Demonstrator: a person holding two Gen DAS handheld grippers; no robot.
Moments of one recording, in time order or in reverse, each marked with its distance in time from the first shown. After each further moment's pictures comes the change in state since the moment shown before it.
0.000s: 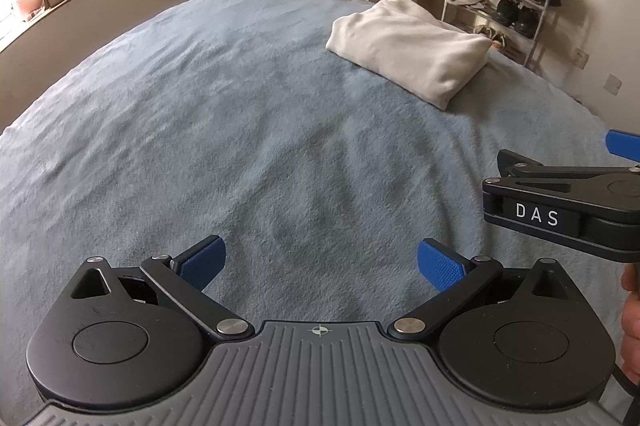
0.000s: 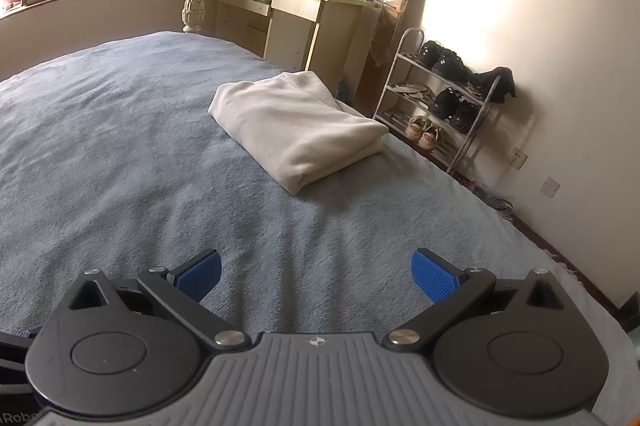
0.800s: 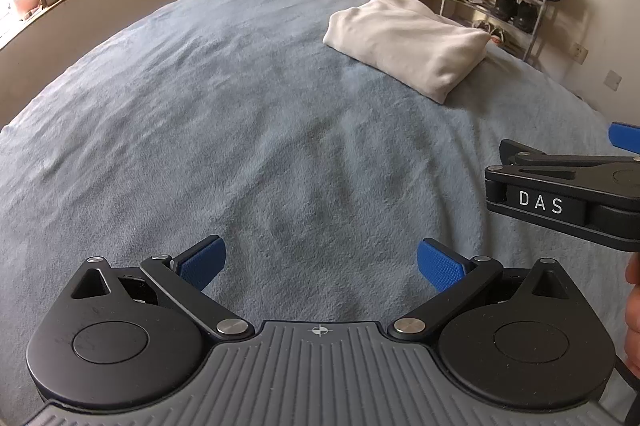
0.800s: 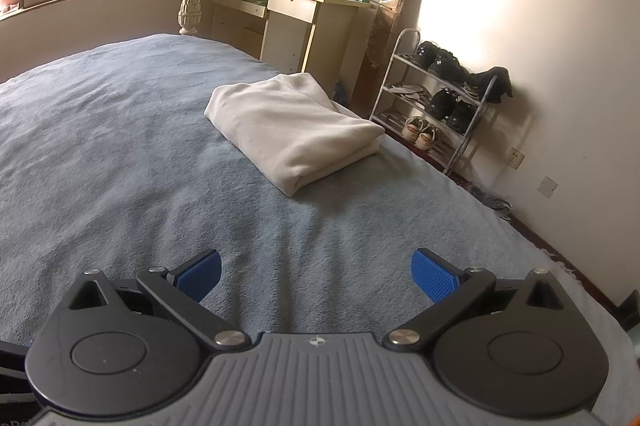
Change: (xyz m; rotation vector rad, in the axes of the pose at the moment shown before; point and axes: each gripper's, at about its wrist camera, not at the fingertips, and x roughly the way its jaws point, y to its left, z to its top) left arm 0.002 -0.003 -0.001 0.007 0.015 -0.004; right arm 0.000 -0.003 0.001 0.009 -0.001 -0.008
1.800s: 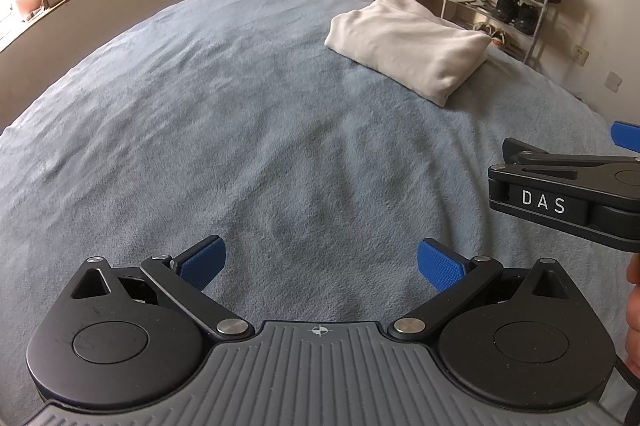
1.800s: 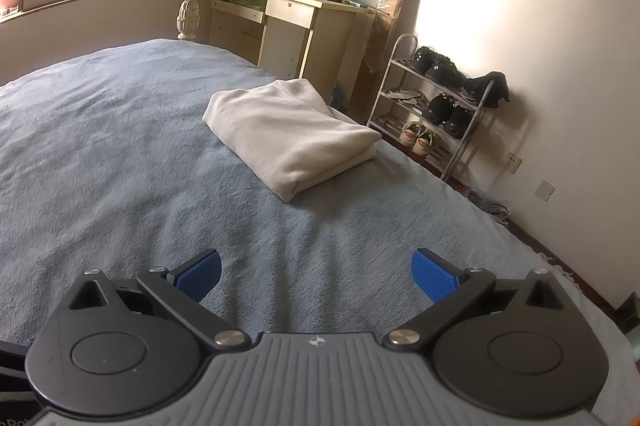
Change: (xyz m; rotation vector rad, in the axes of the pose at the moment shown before) left arm -0.003 0.000 0.000 -0.003 -0.006 0.005; right arm -0.003 -0.001 0.000 0.002 -0.017 -0.008
